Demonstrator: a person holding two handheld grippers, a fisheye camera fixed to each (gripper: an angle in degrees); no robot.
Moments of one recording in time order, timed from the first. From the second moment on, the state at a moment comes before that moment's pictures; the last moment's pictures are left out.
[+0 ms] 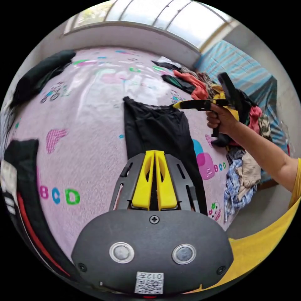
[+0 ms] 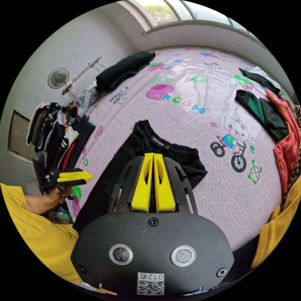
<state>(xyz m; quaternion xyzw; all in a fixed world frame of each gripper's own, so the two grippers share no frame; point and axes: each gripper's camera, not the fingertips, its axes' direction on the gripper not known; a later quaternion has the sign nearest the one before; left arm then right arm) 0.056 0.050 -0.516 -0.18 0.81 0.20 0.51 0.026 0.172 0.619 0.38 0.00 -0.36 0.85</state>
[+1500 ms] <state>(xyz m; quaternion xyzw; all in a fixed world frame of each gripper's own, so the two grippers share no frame) 0.130 0.090 -0.610 -0.22 0.76 0.37 0.48 0.152 0.237 0.798 0.33 -0.01 -0.26 0.90</state>
